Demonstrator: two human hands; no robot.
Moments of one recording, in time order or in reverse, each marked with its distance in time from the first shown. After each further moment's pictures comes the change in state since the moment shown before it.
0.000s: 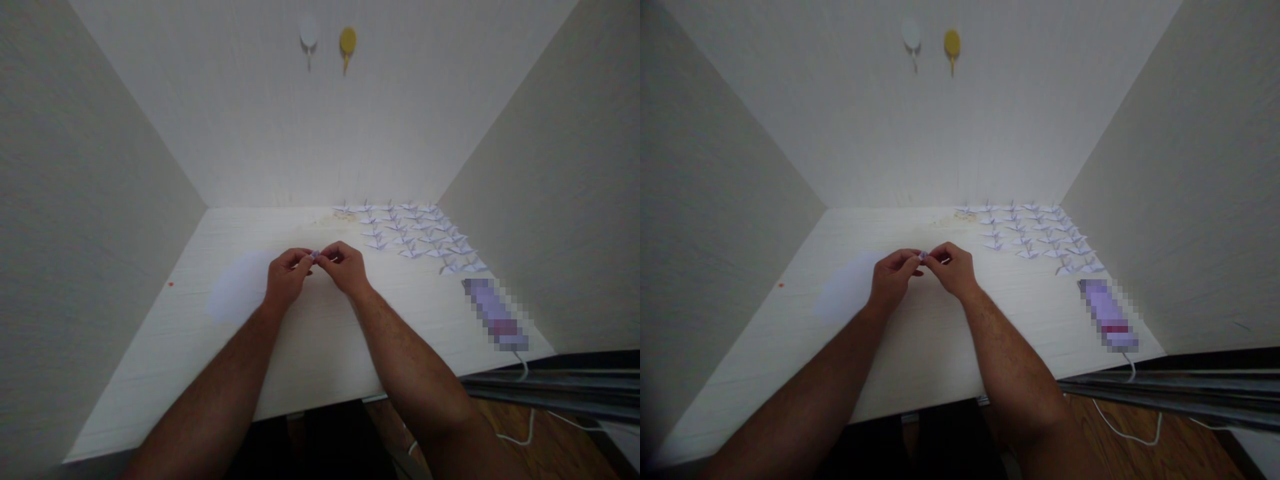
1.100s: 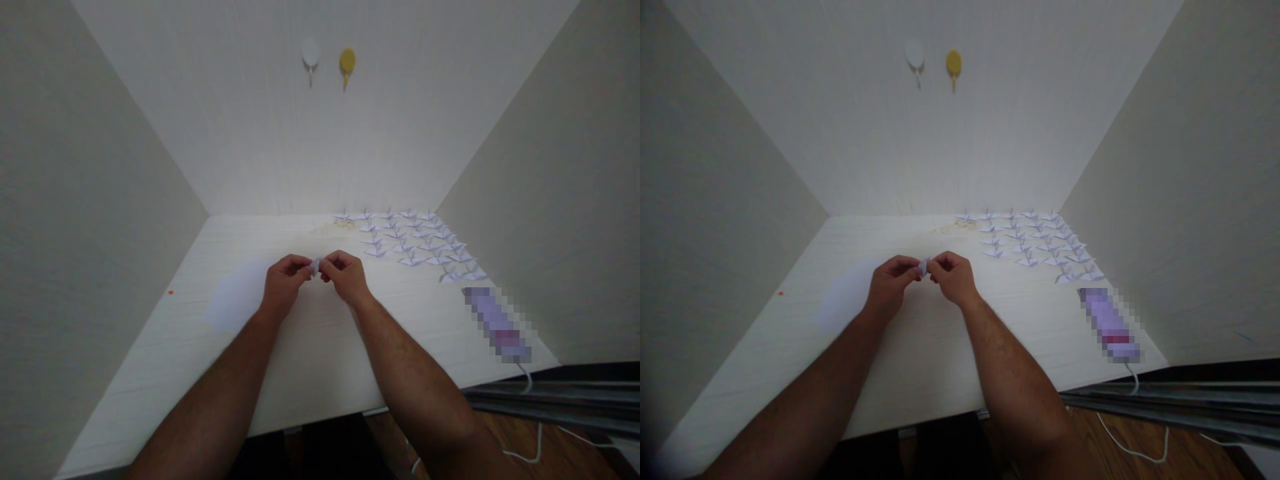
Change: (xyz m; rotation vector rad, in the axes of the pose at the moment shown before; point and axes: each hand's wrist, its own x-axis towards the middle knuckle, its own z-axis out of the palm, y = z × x) left_hand 0.007 -0.009 -0.006 -0.153 -0.026 -0.048; right_hand 0.000 0.000 0.001 0.230 -0.076 0.108
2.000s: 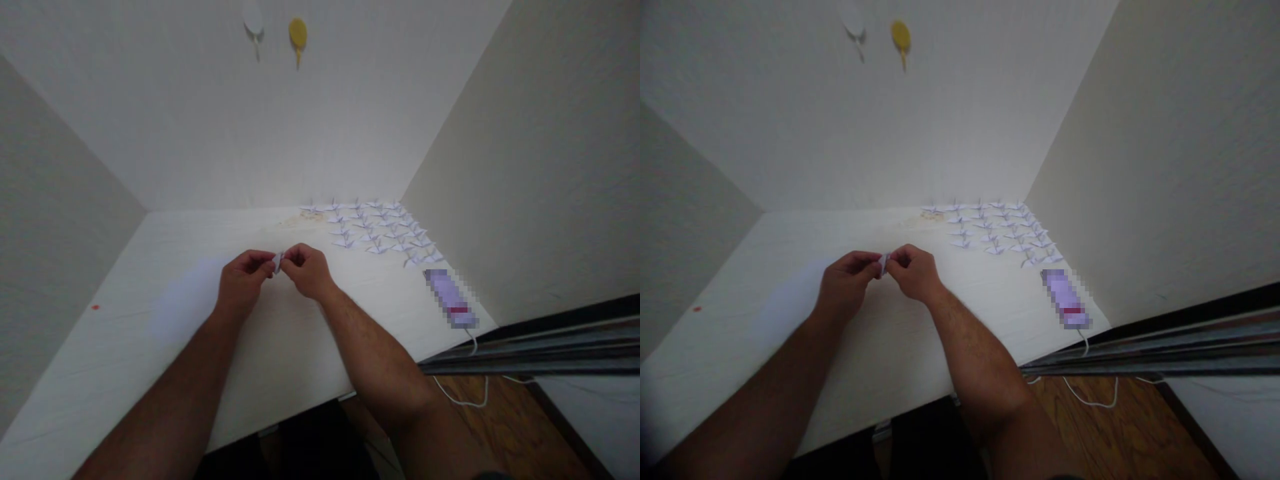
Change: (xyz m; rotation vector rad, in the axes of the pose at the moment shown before) left_hand 0.005 0.000 -0.004 0.150 -0.001 0.015; right_hand 0.003 0.009 0.005 -0.182 0.011 -0.078
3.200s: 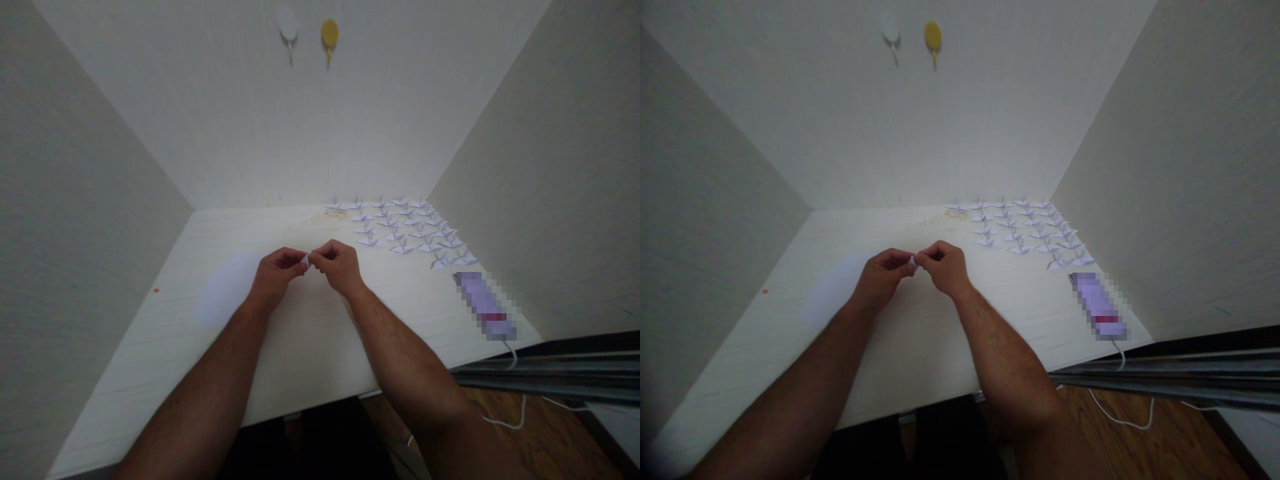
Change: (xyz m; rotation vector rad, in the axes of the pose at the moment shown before) left_hand -0.002 -0.006 -0.001 -0.203 -0.148 -0.088; right_hand -0.004 -0.011 -0.009 0.133 0.049 0.056
